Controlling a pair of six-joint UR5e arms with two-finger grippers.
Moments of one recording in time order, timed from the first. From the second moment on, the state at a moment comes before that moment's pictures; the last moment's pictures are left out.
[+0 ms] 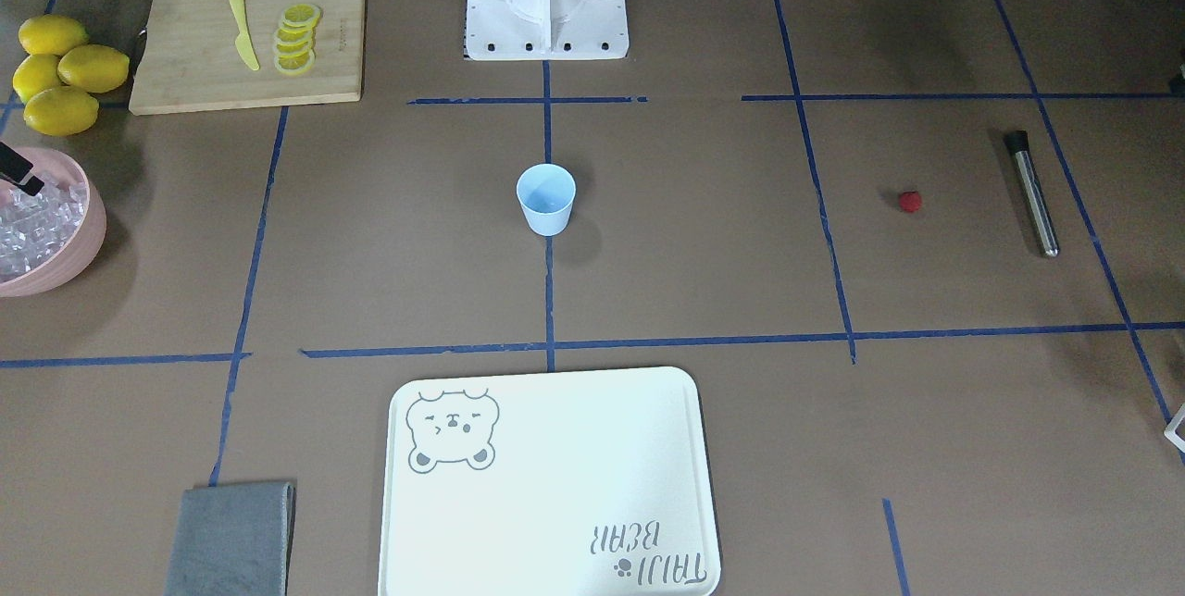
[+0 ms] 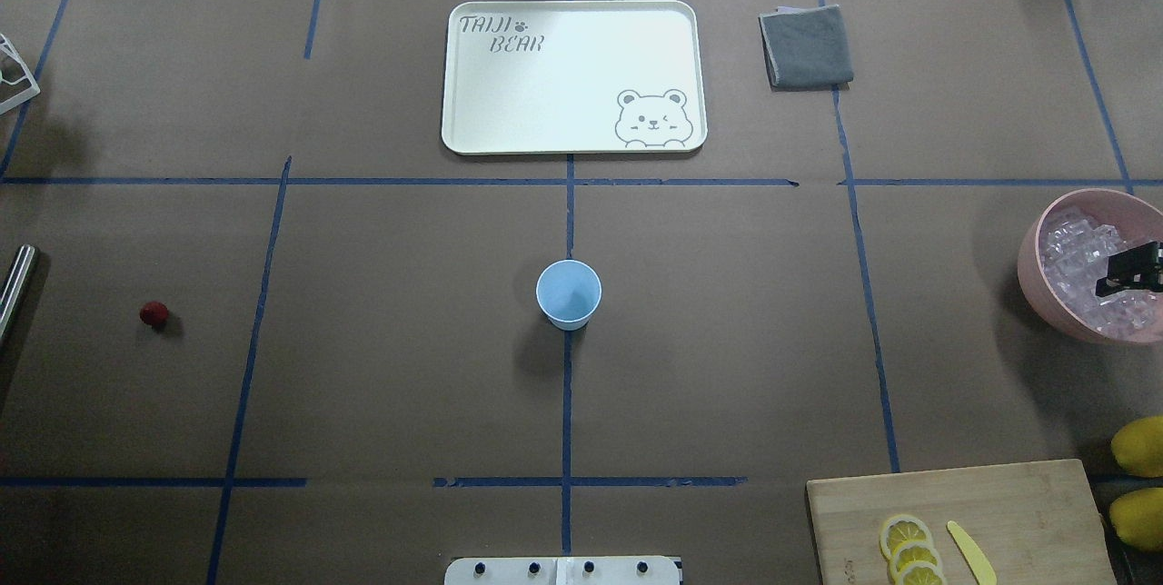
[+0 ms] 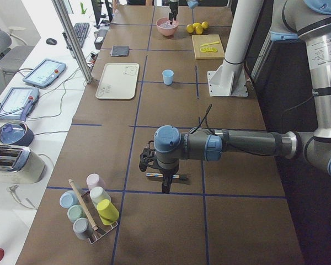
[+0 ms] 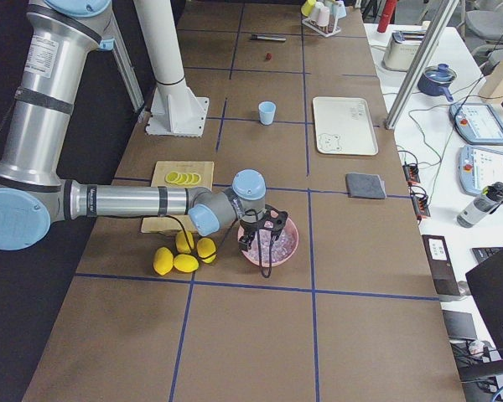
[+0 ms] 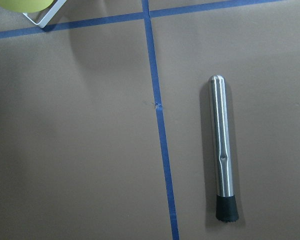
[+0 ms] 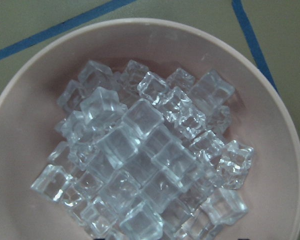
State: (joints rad) left arm -1.53 -1.31 -1.87 -1.57 -2.37 0.09; right arm 1.10 -1.85 1.79 -1.03 2.25 1.05
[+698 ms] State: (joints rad) left arm -1.53 -1.31 -1.87 -1.57 -2.37 0.09; right arm 1.06 -1.83 1.79 -1.03 2.22 1.08
